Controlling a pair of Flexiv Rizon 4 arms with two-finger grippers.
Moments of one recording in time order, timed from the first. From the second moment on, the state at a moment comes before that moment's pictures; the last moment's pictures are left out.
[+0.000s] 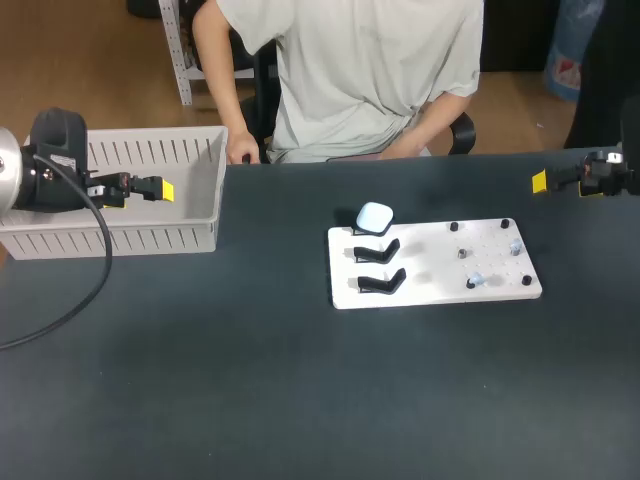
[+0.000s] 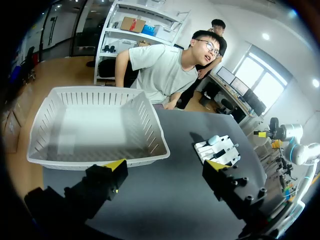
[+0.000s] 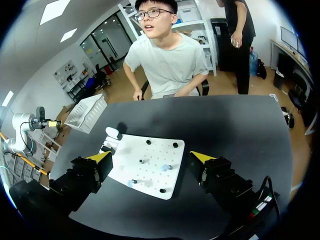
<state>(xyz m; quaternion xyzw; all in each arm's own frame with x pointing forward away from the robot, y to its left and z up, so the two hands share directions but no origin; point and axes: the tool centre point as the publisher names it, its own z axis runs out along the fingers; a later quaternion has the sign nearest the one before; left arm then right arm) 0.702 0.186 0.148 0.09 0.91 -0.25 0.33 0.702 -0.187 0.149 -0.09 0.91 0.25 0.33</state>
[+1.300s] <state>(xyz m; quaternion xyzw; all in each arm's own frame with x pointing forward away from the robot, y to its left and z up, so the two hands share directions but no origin) 0.701 0.185 0.148 0.09 0.91 -0.25 0.33 0.702 -0.187 0.149 -0.09 0.91 0.25 0.33</state>
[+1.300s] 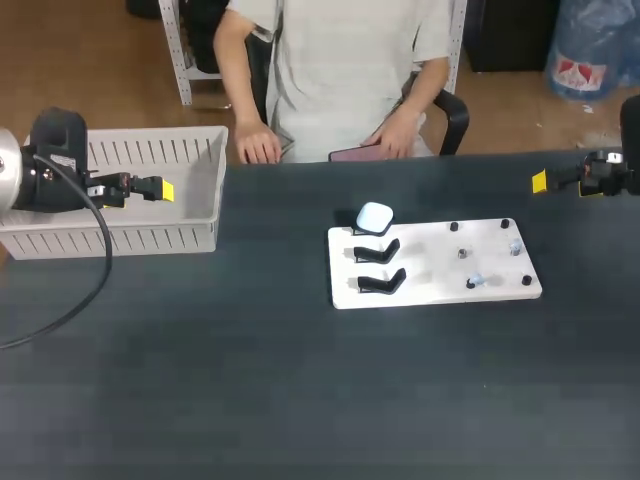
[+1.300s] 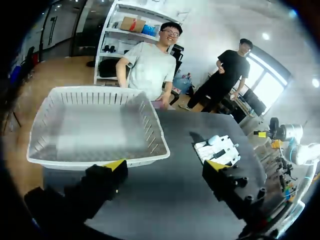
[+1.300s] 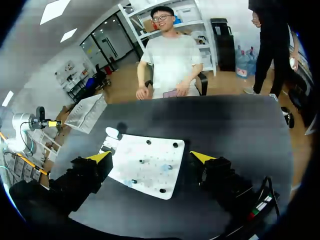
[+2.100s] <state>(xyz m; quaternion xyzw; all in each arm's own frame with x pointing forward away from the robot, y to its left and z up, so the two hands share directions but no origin) 0.707 0.099 0.170 0.40 0.80 -0.25 0.37 0.702 -0.187 0.149 -0.09 0.91 0.25 0.33</state>
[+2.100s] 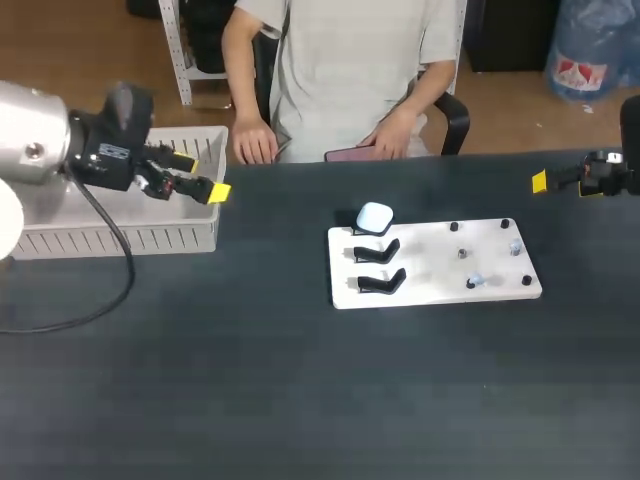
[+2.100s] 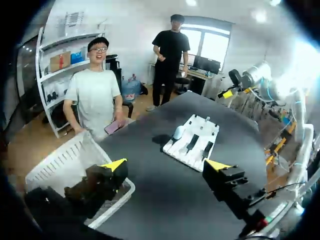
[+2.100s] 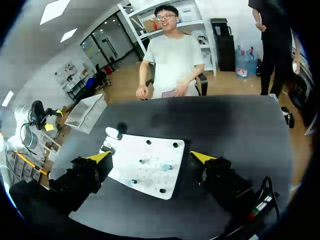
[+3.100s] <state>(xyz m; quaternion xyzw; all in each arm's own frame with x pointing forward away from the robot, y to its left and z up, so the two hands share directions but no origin) 0.716 -0.019 0.103 0.61 0.63 -0.34 0.35 0.702 -0.187 0.149 -0.09 0.91 0.25 0.33</state>
